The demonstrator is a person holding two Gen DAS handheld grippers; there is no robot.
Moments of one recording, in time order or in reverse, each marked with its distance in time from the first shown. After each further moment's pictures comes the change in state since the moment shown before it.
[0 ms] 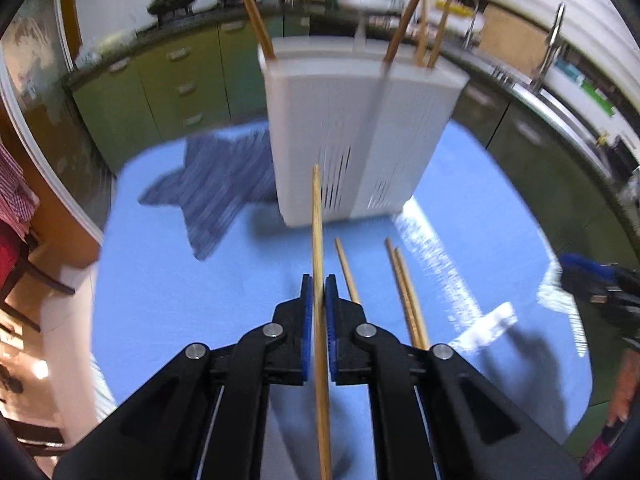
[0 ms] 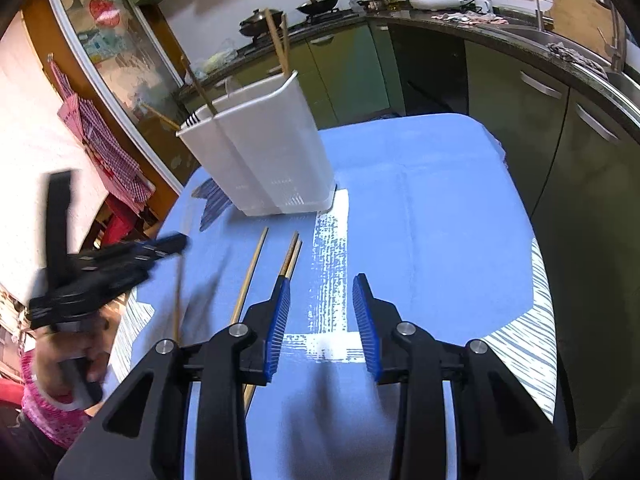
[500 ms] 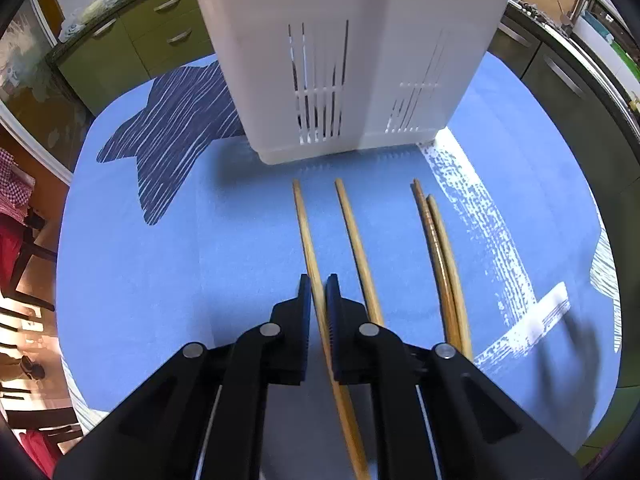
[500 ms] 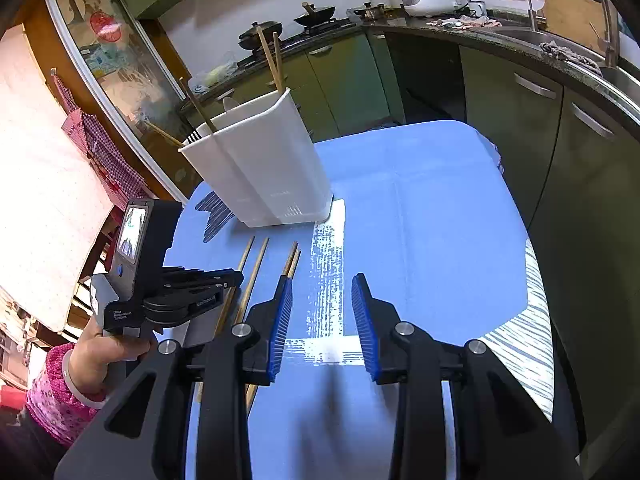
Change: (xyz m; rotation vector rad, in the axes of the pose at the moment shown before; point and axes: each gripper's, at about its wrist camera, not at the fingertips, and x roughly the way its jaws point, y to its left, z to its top) left arm 0.094 -0.015 -0.006 0.021 0.261 0.057; right arm -0.018 -0.014 -0.002 0.036 -0.051 0.034
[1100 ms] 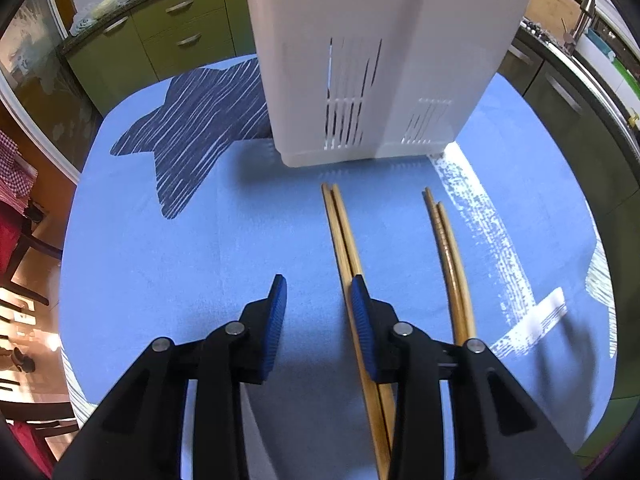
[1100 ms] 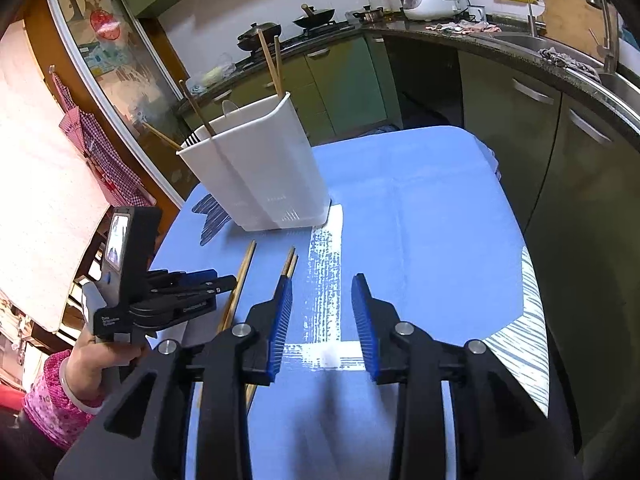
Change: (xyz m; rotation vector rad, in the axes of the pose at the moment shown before) left arm -0.007 0.015 -0.008 -0.035 -0.039 -0.004; right arm -0.001 0.003 0.003 -0.015 -0.011 -0.022
